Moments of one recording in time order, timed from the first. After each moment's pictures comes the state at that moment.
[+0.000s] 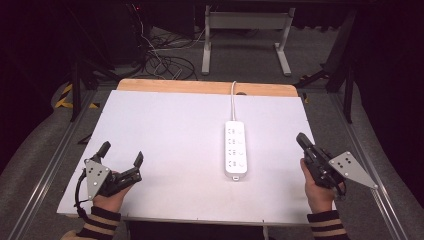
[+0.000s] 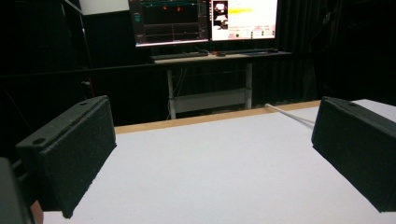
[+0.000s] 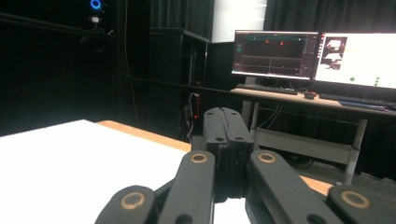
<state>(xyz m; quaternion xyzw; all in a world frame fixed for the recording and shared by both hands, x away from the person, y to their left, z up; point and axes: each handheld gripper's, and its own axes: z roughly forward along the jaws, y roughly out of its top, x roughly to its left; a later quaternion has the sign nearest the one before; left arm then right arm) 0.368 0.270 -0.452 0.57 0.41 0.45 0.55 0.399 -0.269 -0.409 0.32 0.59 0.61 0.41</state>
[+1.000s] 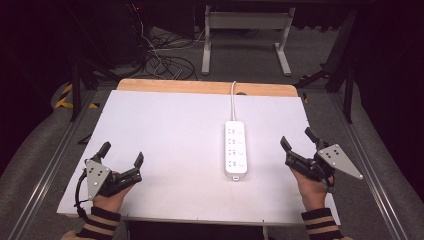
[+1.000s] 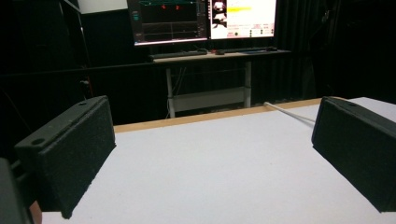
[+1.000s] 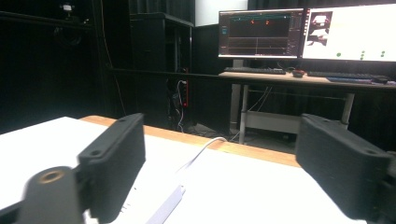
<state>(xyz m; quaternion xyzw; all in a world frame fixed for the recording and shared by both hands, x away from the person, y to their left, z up) 0.368 0.269 -0.453 0.57 0.41 0.45 0.55 0.418 -0.255 -0.416 0.37 0.58 0.60 0.41</state>
